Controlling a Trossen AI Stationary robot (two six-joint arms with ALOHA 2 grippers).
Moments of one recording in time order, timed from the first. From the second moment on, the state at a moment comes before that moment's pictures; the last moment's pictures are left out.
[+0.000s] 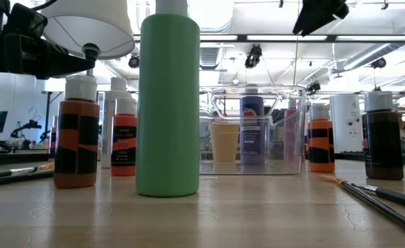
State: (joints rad) left arm -0.08 0.05 0.04 -0.06 -0.34 0.28; right arm -0.13 1.04 1.26 -1.01 0.61 0.31
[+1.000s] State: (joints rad) left arm -0.08 0.05 0.04 -0.06 -0.34 0.28; right arm -0.33 0.93 0.79 -0.68 0.55 0.30
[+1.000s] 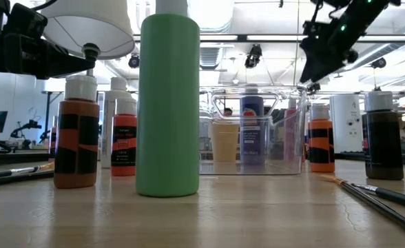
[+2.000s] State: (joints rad) left arm -0.08 0.05 0.04 -0.06 -0.34 0.28; right arm -0.56 1.15 0.70 -0.36 0.36 0.28
